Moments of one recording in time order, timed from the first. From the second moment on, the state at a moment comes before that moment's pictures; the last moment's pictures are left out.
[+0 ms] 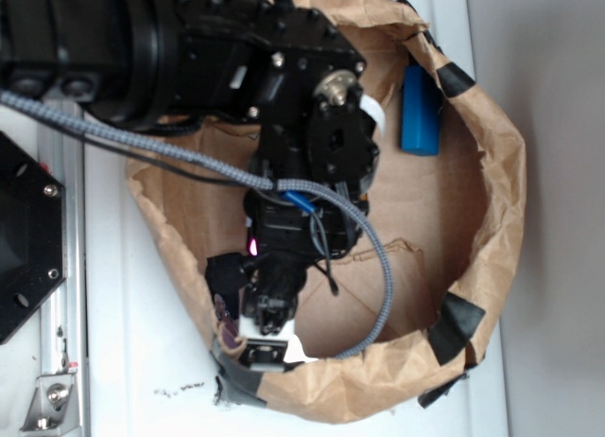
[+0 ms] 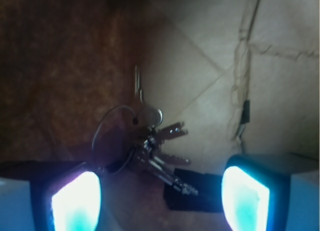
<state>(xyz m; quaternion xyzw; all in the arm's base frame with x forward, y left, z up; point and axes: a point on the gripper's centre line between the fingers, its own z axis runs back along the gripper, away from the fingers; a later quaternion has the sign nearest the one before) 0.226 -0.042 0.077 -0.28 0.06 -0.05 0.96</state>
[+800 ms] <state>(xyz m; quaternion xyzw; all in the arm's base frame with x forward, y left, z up) 0.230 -0.052 0.084 -0.31 0.04 -0.04 0.95</state>
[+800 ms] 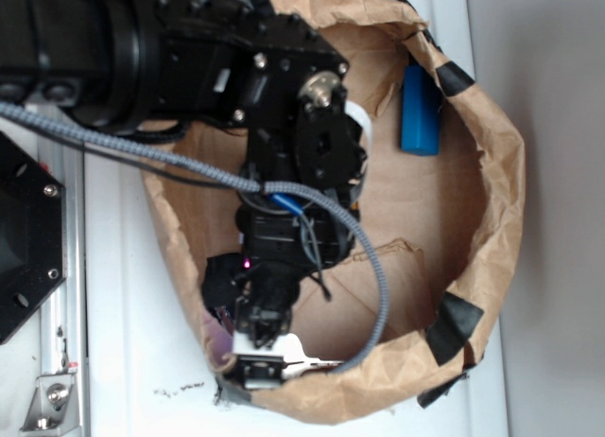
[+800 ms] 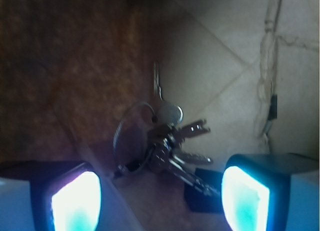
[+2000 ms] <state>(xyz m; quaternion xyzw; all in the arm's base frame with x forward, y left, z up) 0.255 -0.057 0.059 -0.24 -0.04 -0.01 0.97</state>
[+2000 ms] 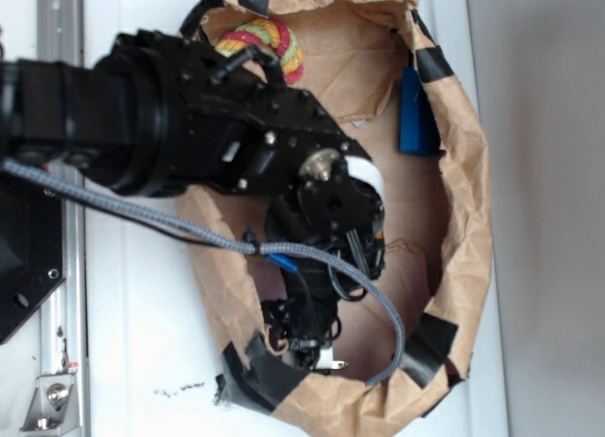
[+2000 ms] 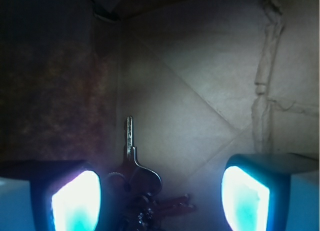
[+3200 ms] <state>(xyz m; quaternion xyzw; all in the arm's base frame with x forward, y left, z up) 0.220 -0.090 0.066 -0.28 -0.04 -0.04 0.96</state>
